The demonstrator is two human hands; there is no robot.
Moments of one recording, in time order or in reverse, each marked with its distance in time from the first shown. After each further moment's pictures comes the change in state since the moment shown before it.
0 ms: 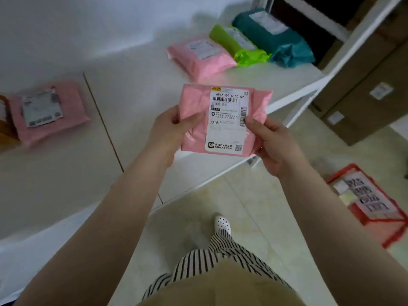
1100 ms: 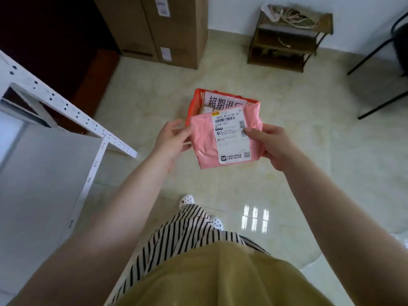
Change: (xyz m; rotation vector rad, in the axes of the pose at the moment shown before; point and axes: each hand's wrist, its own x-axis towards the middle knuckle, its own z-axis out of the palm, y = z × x) left_hand -0.137 -0.154 0.614 0.330 -0.694 -0.322; right_hand -0.215 0.053 -0.612 0.171 0.756 0.155
